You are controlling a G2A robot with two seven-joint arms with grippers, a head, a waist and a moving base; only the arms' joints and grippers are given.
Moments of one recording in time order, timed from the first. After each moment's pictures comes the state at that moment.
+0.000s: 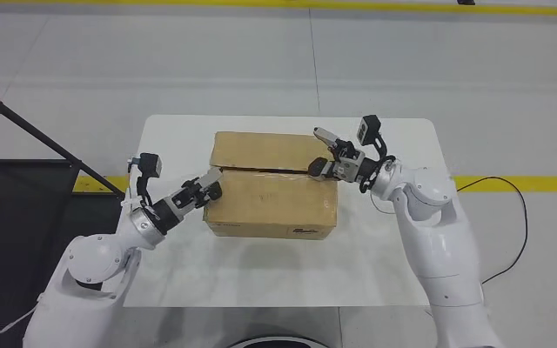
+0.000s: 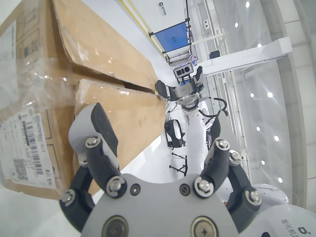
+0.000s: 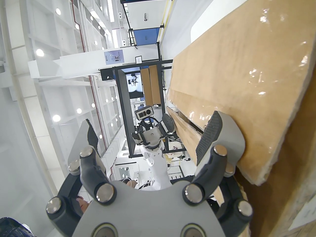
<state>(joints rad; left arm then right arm) 1.46 -1.06 -1.58 -1.96 -0.20 -0.03 -0.60 -0.88 -1.32 1.33 -1.44 0.29 0.29 0.90</state>
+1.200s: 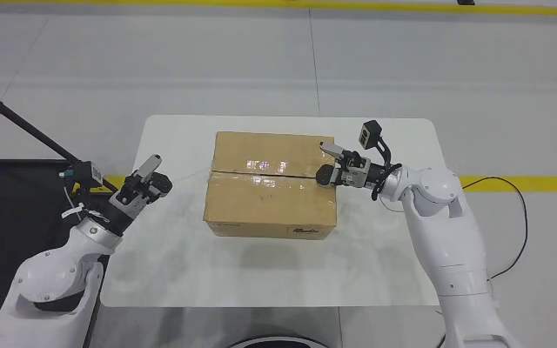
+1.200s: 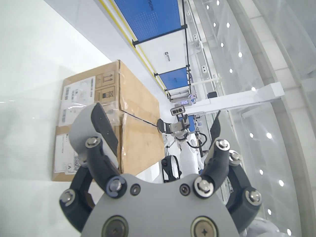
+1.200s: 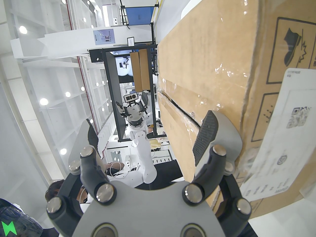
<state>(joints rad) 1.62 -1.06 -1.80 -1.98 -0.26 0.00 -0.44 -0.82 -1.28 1.32 -1.28 0.27 0.14 1.09</state>
